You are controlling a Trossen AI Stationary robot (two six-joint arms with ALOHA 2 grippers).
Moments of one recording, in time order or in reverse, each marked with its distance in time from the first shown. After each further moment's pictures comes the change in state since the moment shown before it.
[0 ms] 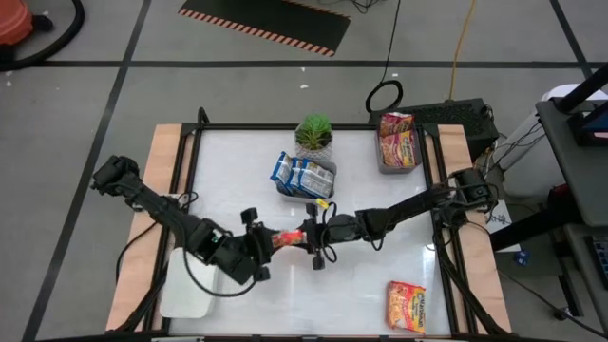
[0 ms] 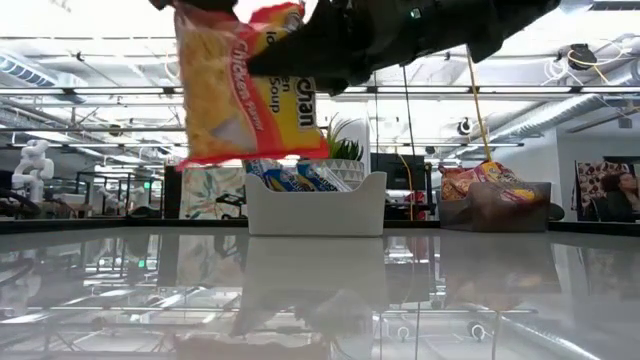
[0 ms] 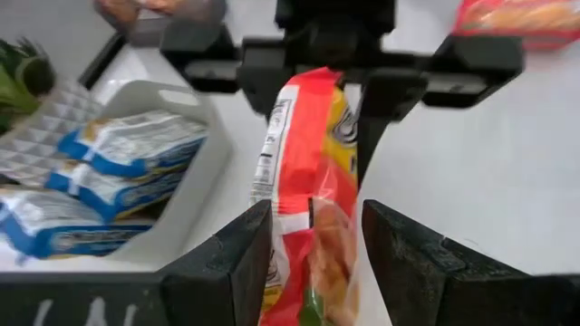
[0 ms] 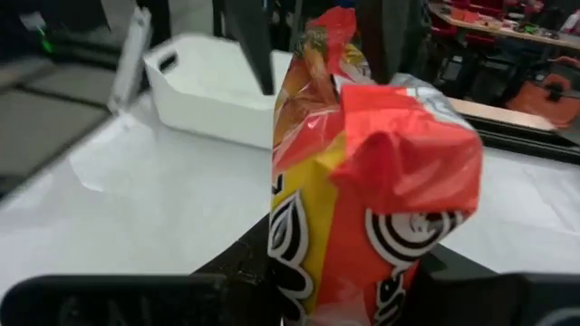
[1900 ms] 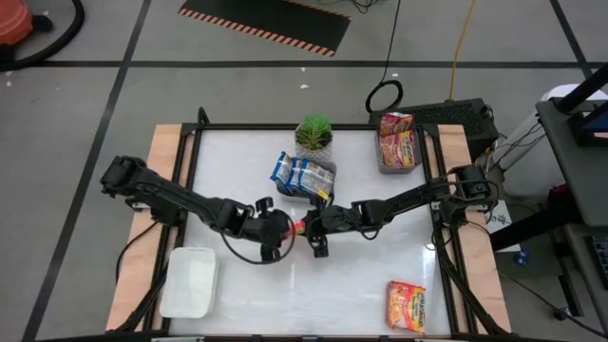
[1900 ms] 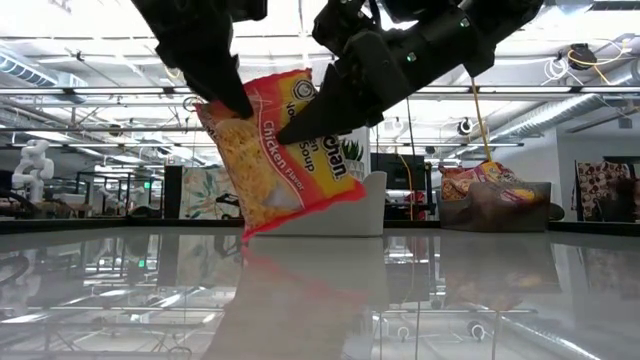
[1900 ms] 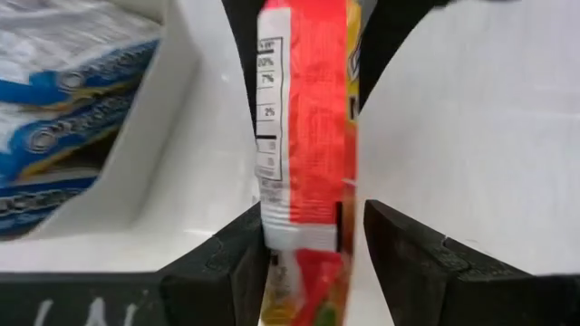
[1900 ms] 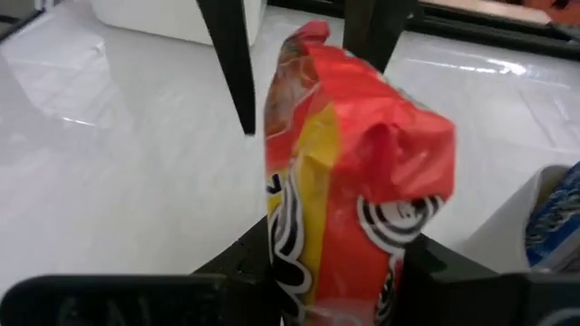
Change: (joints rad) left arm 0.268 0.058 -0.097 0.060 0.397 0.106; right arm -0.077 -0.014 0.000 -0.246 -0.014 0.021
